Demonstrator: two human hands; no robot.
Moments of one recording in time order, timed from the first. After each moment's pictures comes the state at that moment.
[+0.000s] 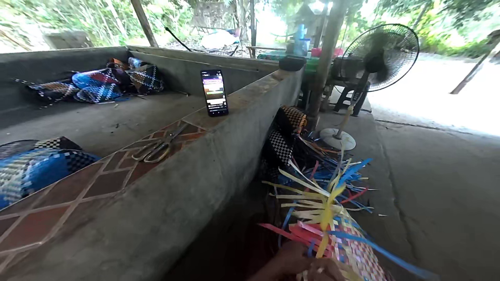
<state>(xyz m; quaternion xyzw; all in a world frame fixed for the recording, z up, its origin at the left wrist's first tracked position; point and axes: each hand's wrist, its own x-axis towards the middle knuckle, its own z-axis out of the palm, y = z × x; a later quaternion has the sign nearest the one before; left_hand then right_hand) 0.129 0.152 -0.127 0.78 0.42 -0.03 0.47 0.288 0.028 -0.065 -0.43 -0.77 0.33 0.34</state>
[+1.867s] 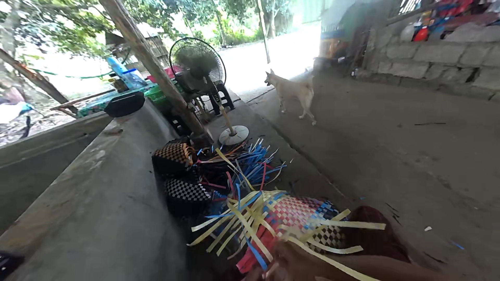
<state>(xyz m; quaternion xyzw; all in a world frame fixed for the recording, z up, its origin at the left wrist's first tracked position) 0.099 0.157 -0.134 0.83 0.30 0.02 0.46 0.301 0.054 -0.128 -0.61 -0.57 0.42 0.35</state>
